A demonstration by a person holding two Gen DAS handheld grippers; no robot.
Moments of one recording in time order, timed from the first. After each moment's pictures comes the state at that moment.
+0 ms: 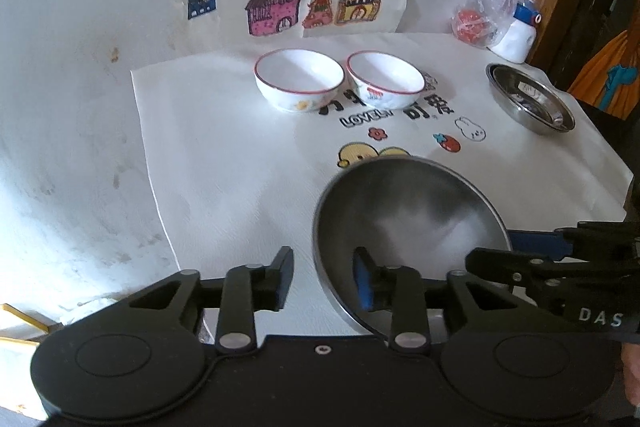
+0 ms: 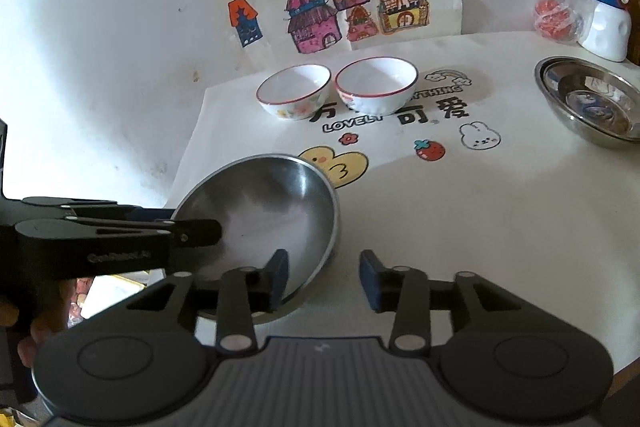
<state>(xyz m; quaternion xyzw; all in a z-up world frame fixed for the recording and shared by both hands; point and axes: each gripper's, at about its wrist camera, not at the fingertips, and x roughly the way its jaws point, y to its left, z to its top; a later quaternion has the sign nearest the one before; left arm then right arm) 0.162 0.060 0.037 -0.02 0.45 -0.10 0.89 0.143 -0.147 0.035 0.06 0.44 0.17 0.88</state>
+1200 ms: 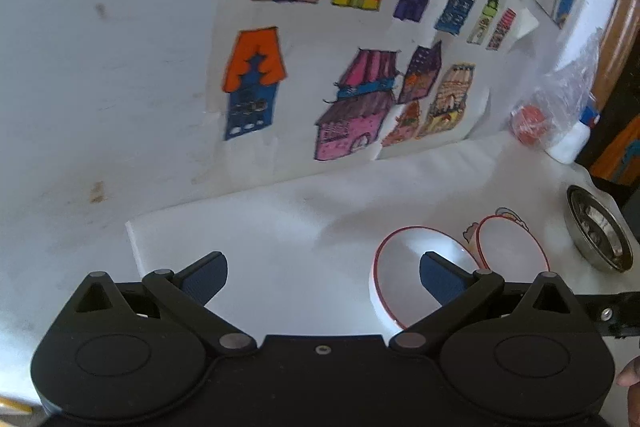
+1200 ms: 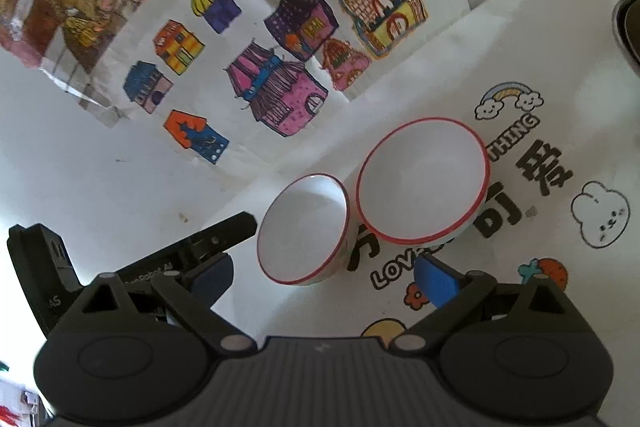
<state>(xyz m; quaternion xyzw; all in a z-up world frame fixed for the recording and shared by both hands) 0.360 0.139 0.024 -0.07 0.40 -0.12 0.91 0.309 -0.110 0.020 0.29 0.46 0.14 0.83</state>
